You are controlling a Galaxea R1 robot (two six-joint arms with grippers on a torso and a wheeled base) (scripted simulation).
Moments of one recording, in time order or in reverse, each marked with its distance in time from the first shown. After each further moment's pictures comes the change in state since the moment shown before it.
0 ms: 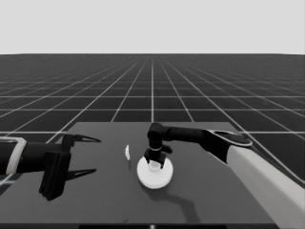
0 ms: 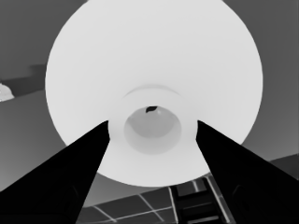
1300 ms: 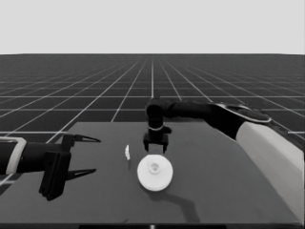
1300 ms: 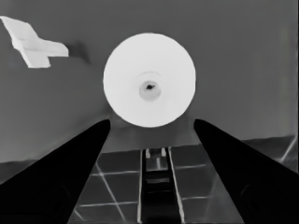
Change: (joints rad) left arm 0.000 0.000 0.000 0.000 0.000 0.000; right arm 0.249 -0.025 0.104 0.231 -0.067 -0.222
